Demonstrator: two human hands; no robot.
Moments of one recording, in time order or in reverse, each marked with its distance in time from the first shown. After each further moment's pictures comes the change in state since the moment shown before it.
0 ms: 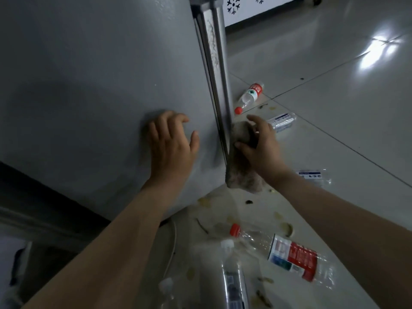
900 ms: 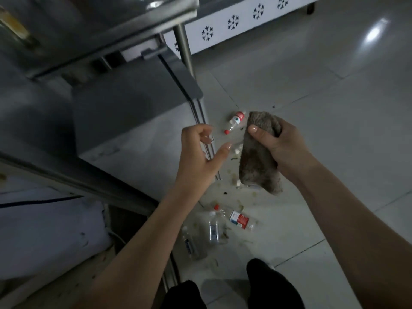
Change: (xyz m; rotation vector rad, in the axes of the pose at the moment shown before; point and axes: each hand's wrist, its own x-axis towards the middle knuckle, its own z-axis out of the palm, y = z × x) left_hand 0.305 0.169 -0.353 -0.776 -0.434 -0.463; right_hand 0.037 -0.433 -0.307 0.506 -0.114 0.382
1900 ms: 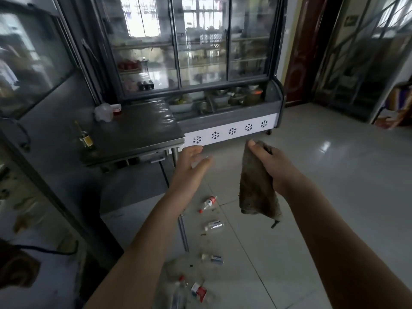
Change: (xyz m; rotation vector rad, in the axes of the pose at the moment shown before) left_hand 0.010 0.384 -0.072 -0.386 0.093 -0.138; right_hand -0.137 -0.363 -0.128 -0.101 -0.028 -0.057
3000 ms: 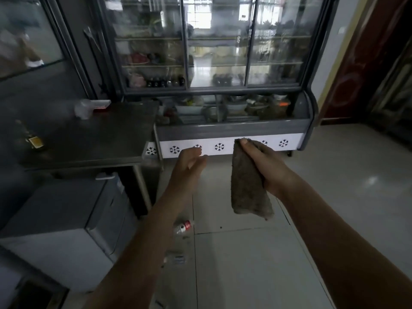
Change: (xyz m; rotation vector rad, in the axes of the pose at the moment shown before) left_hand 0.299 -0.022 0.355 -0.087 0.297 -0.090; right_hand 0.392 -0.041 -0.264 0.061 -0.422 0.036
